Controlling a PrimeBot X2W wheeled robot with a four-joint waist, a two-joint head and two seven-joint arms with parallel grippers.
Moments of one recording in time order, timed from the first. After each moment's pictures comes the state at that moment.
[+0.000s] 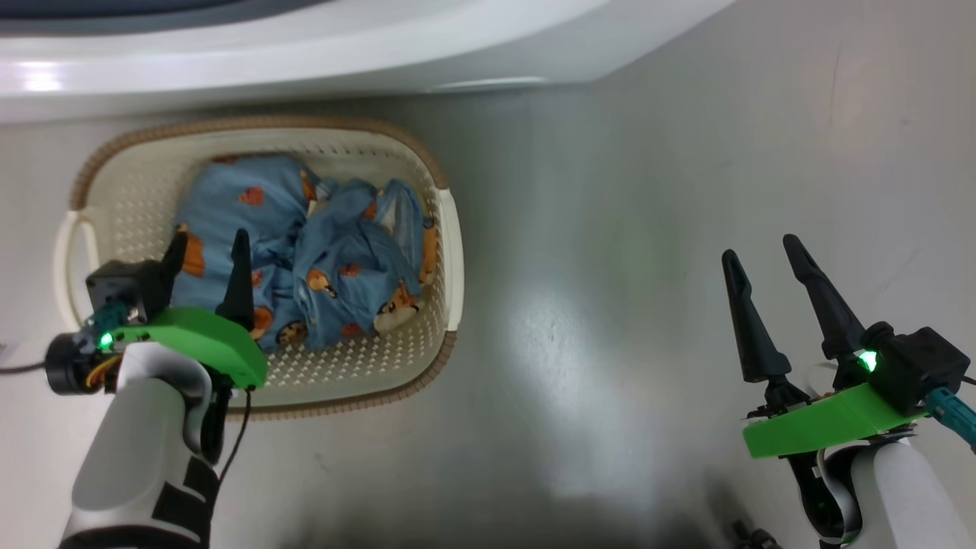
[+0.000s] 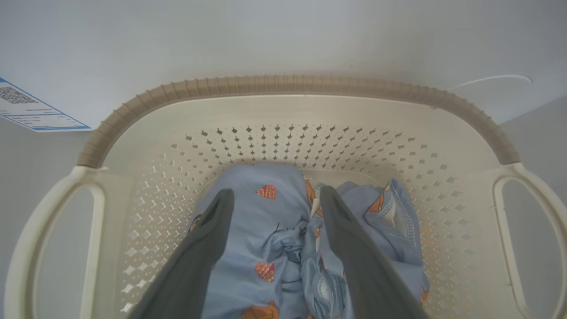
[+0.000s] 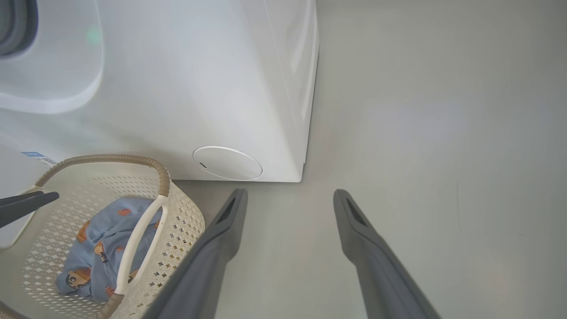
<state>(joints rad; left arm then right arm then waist) -0.65 0.09 -0.05 0.78 -0.21 -0.09 -0.26 -0.23 -0.13 0.05 0.06 0.26 0.13 -0.25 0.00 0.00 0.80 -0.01</state>
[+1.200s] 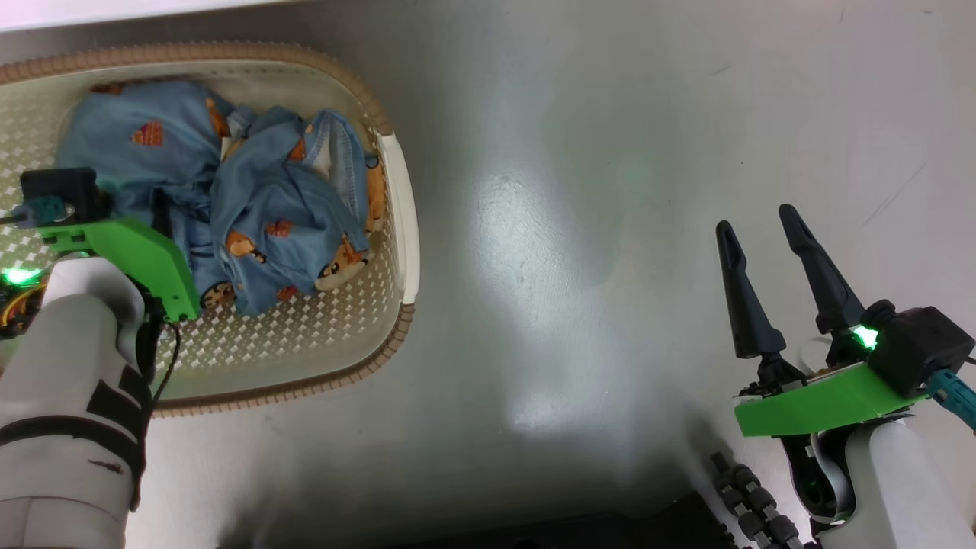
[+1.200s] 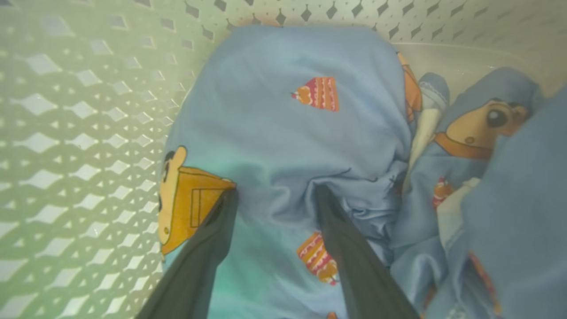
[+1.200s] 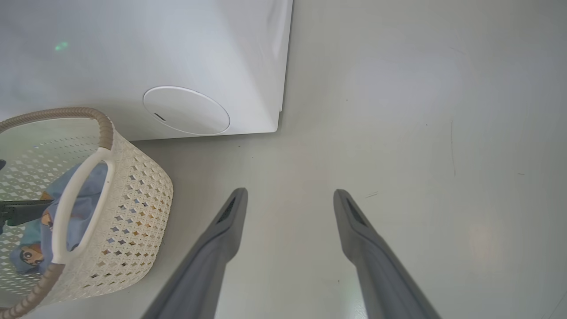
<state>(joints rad) -1.01 0.17 -0.11 1.25 -0.18 -0.03 -0.15 -0.27 -0.11 0.06 0.03 0.26 0.13 -0.25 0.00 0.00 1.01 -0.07</state>
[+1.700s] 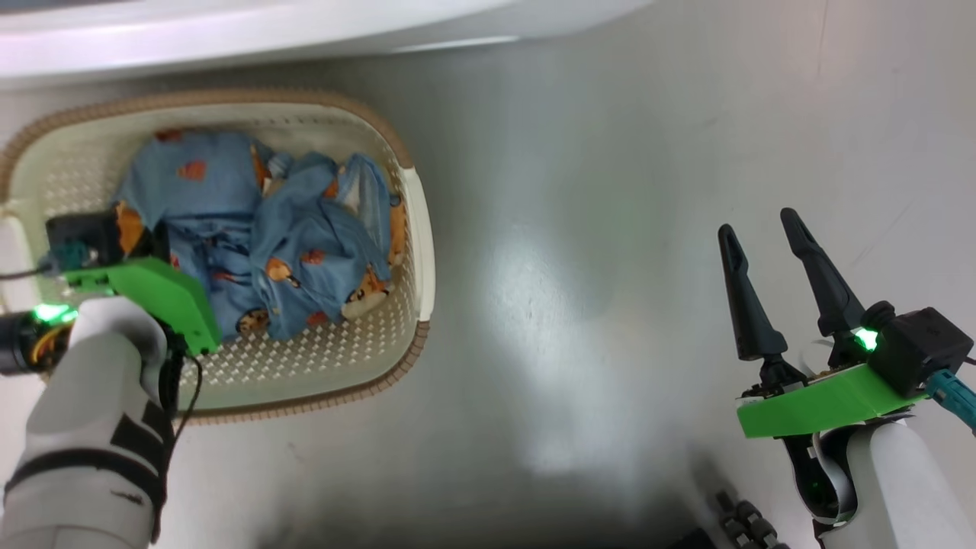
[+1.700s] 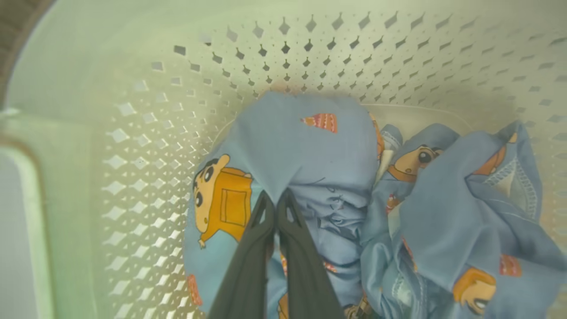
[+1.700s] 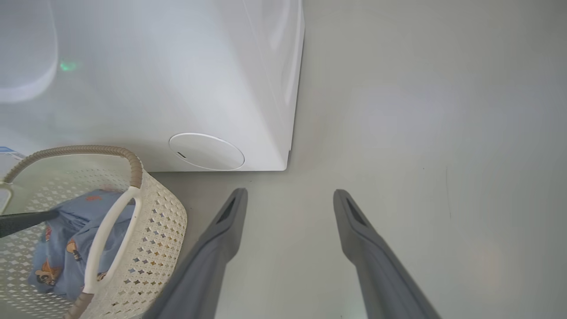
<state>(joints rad) -0.96 0.14 -0.11 1.26 -0.20 -0.03 -0.24 -0.27 -0.12 0.06 0.05 0.26 0.13 -0.25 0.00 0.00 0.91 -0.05</state>
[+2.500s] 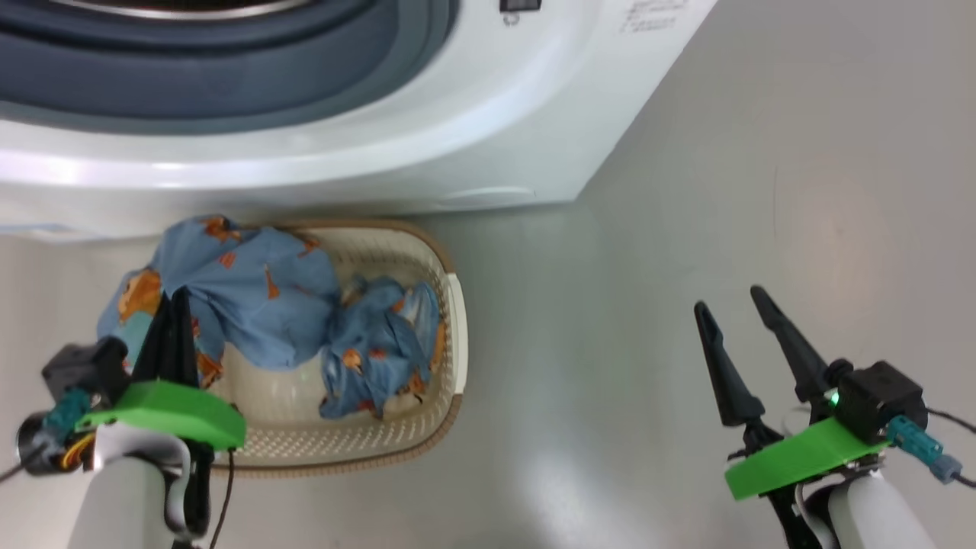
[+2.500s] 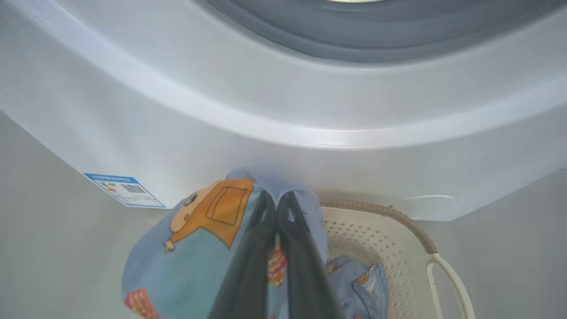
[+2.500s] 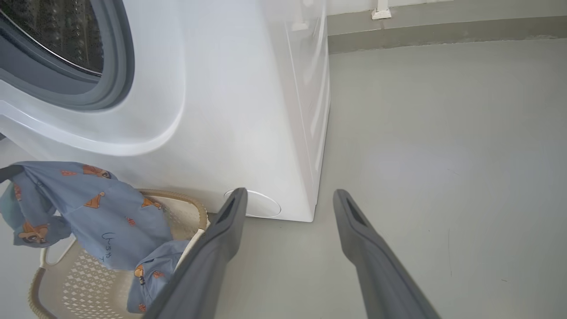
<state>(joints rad) -0.43 0.08 0.04 0.54 -0.23 -0.06 -0.25 -0.20 -0.14 0.10 0.13 0.26 0.13 -0.26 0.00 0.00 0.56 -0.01</state>
